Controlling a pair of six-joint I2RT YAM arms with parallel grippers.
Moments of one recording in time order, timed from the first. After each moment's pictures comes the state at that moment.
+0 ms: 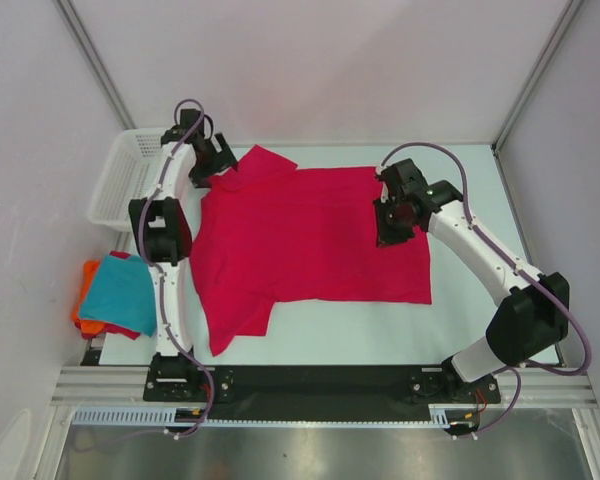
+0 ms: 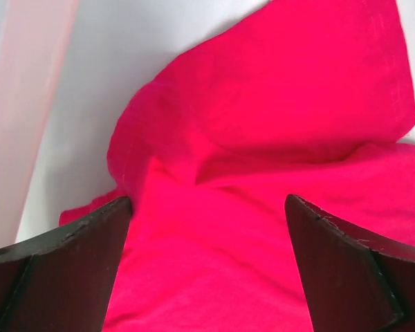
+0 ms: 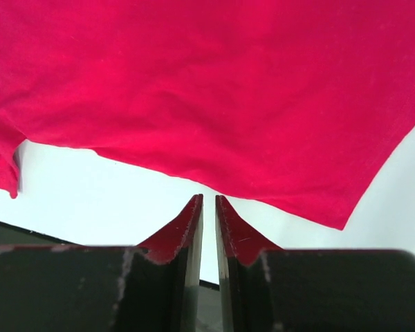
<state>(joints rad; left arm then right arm) 0.01 2.44 2.32 -0.90 0.08 -0.51 0.45 1.51 1.40 -0.95 -0.04 0.29</state>
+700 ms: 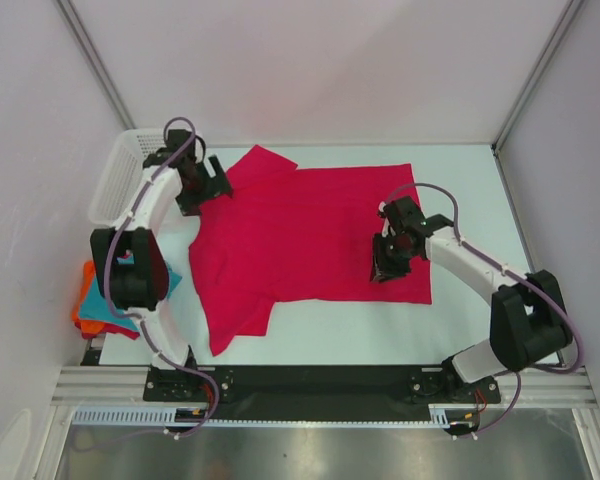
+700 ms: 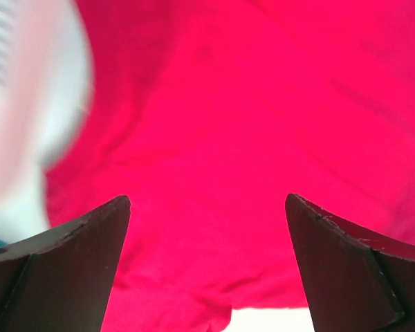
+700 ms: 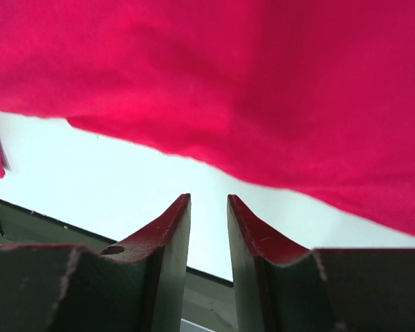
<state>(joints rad) -0.01 1.89 1.66 -0.83 0.06 -0.49 0.43 1.49 1.03 -0.73 -0.20 0.39</state>
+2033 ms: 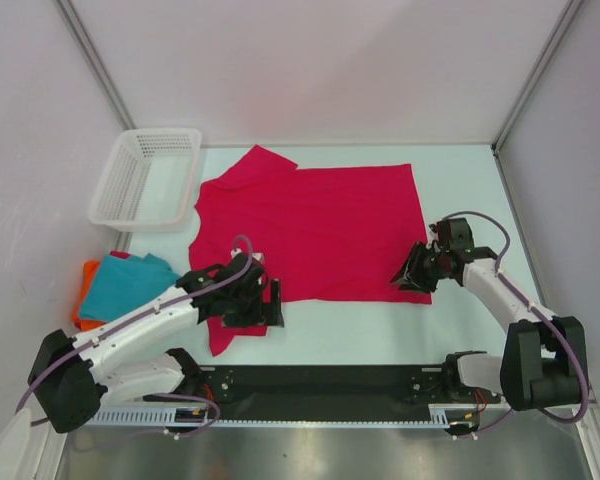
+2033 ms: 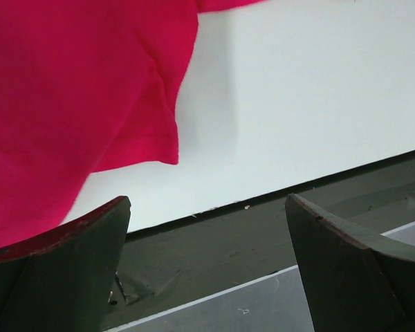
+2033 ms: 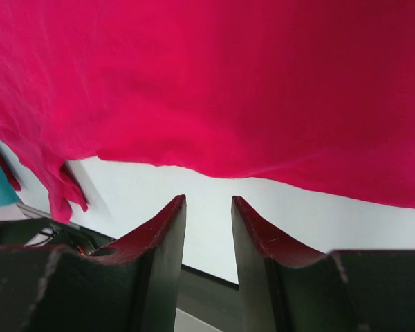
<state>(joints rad) -0.78 1.06 0.71 -0.79 0.04 -0.77 0.12 1.24 0.70 -0.55 -0.41 0.59</state>
